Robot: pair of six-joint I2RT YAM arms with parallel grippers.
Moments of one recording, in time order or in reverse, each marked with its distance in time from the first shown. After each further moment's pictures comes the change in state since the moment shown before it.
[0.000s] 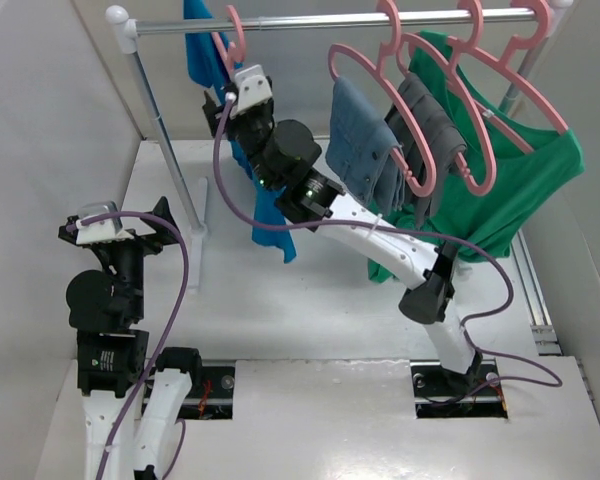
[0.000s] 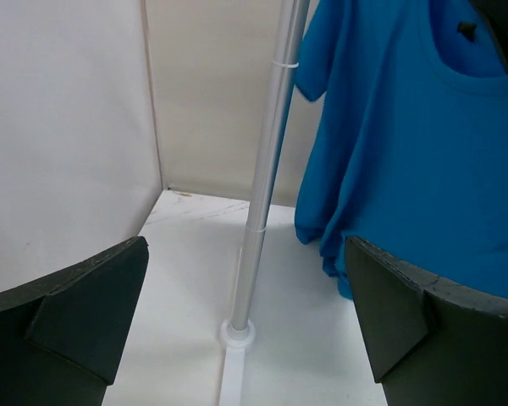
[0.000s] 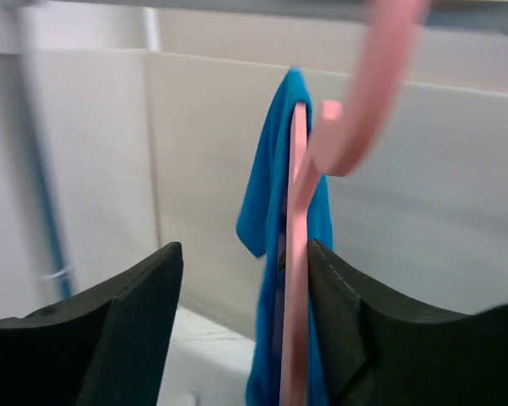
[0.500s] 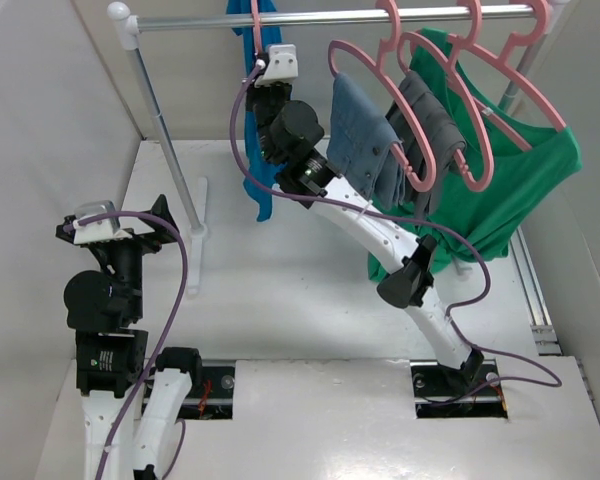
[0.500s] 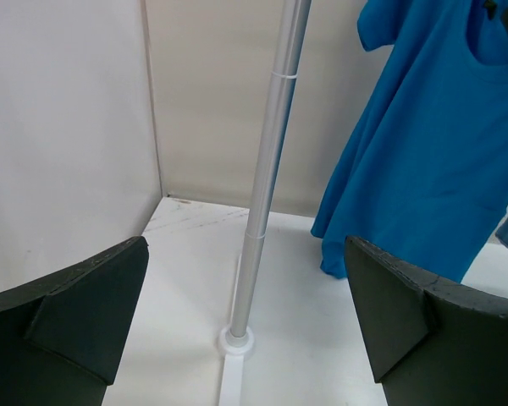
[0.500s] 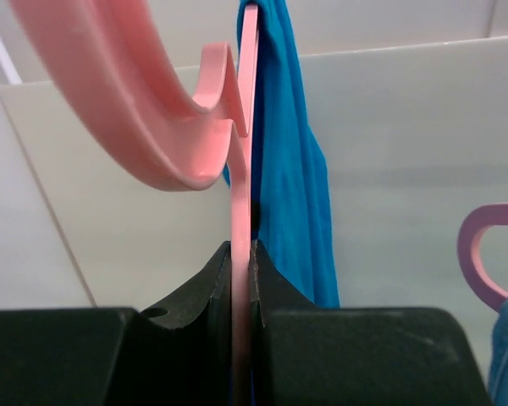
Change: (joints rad) left arm 0.000 0.005 0.011 0.013 0.000 0.000; right arm -0.084 0.179 0.257 0.000 0.204 0.039
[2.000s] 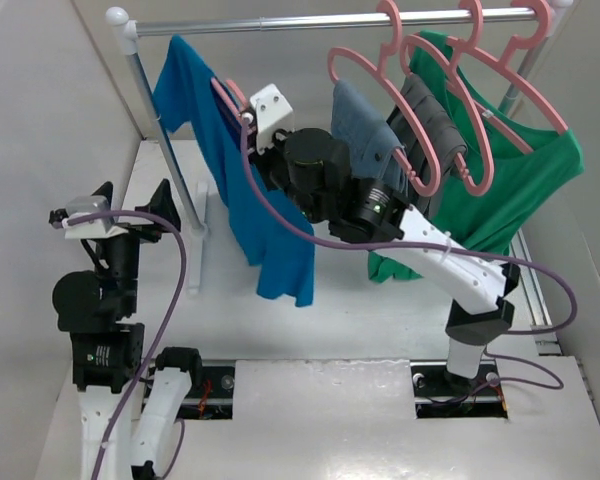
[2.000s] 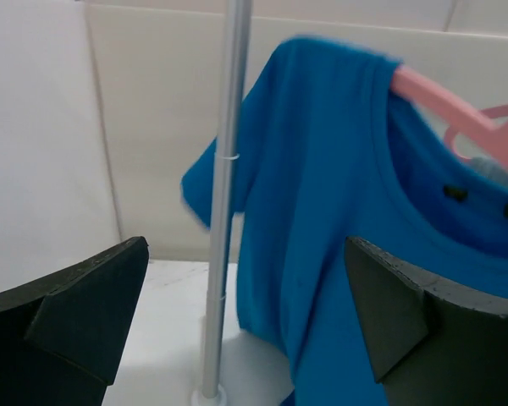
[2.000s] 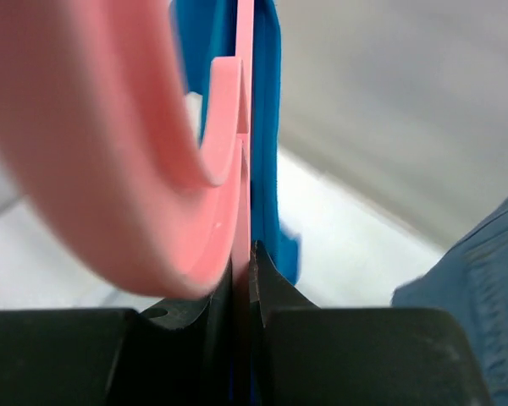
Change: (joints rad) left arm 0.000 0.048 0.053 0.129 0.140 -0.007; right arm 0.227 -0.536 -0.389 -0.853 -0.138 0.180
